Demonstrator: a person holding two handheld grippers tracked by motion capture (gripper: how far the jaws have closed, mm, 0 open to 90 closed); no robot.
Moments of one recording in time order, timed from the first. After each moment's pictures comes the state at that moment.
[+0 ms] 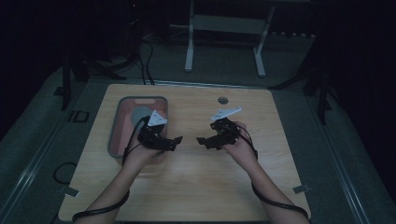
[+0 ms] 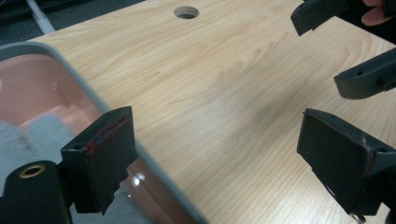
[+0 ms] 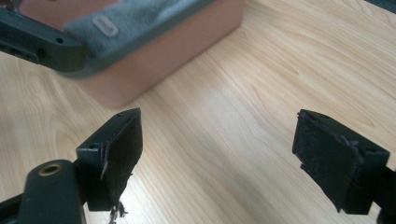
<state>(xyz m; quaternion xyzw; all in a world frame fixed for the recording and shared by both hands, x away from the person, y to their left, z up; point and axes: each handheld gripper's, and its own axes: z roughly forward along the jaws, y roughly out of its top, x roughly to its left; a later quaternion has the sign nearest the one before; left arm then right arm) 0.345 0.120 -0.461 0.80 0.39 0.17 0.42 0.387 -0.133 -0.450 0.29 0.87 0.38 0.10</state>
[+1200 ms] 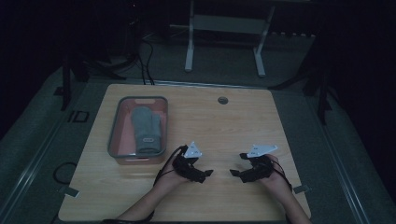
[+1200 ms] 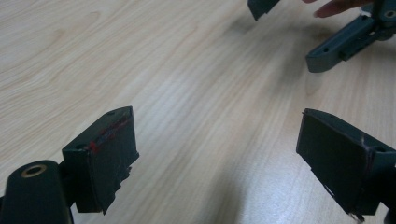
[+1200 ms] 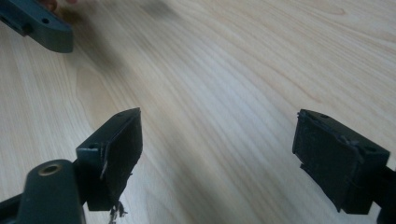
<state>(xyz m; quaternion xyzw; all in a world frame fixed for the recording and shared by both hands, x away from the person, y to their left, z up) 0.314 0.028 -0.545 0.85 0.28 0.09 0.44 0.331 -0.258 -0.539 0.27 0.88 0.39 0.09</state>
